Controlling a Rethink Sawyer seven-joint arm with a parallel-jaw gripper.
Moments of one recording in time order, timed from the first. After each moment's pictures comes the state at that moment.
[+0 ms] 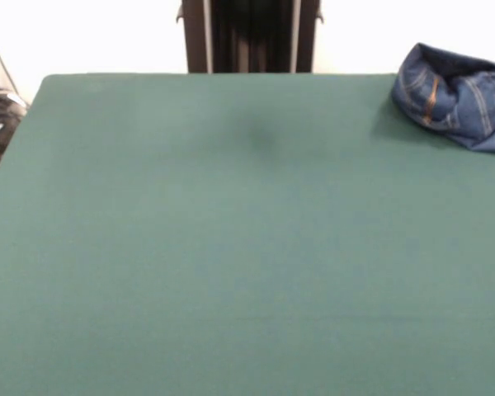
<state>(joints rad) -0.62 -0.86 0.45 2.54 0.94 0.85 2.02</state>
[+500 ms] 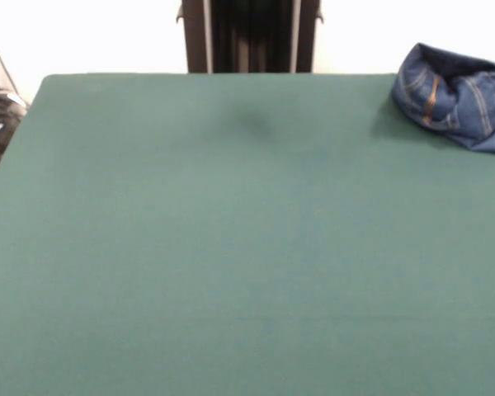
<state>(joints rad) -0.61 -0.88 0.40 2.51 0.64 0.74 2.02</state>
